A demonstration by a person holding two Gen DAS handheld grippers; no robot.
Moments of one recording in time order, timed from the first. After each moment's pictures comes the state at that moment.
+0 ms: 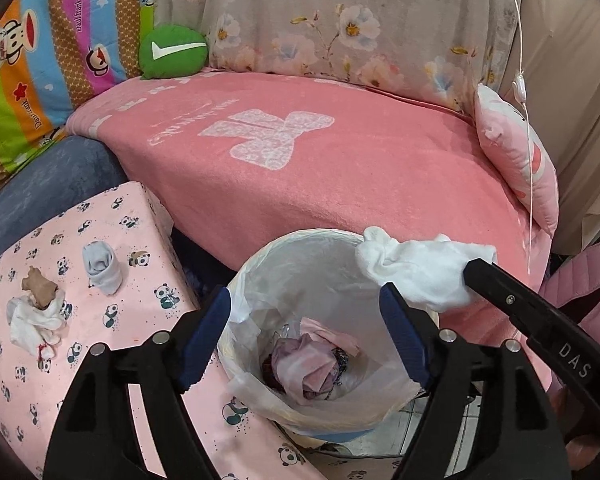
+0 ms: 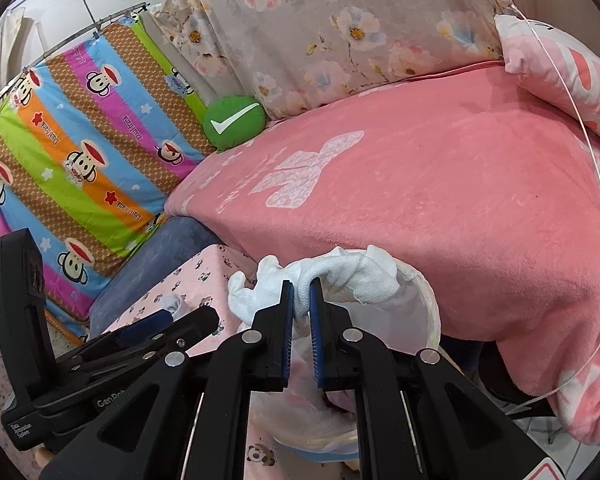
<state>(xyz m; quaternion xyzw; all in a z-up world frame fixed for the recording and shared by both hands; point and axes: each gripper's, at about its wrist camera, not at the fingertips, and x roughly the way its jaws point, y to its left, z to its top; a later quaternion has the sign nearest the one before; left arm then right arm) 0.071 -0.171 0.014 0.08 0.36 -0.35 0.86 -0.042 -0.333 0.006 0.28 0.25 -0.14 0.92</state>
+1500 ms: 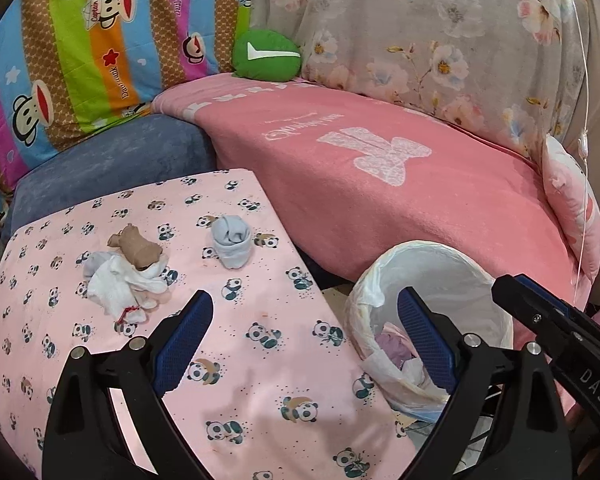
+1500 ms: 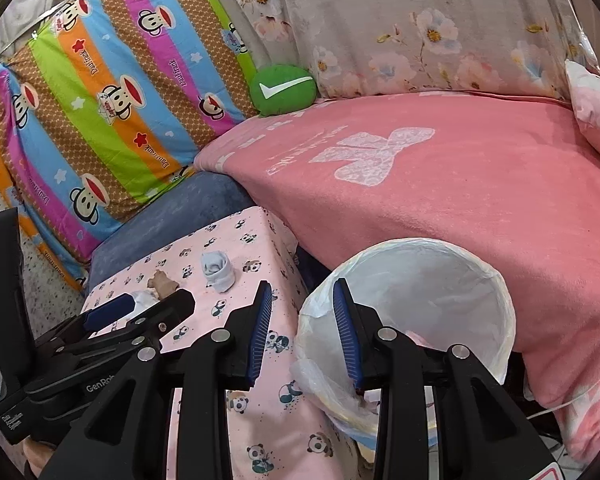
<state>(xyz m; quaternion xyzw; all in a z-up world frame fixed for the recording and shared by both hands) 0.098 -0.053 0.013 0.03 0.35 -0.23 0.91 0.007 -0.226 0.019 0.19 0.29 -0.08 0.93</state>
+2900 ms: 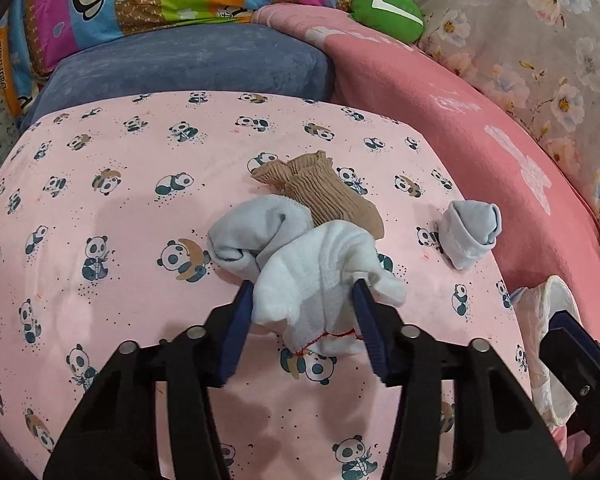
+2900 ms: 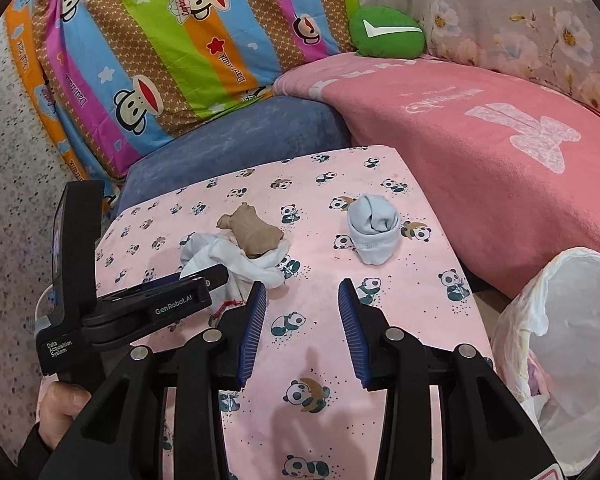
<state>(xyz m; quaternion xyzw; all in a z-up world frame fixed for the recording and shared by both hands) 0.232 0.104 -0.084 -0.08 0.46 -0.15 0.87 0.156 -0.050 -0.035 0.11 0.38 0.03 0.92</state>
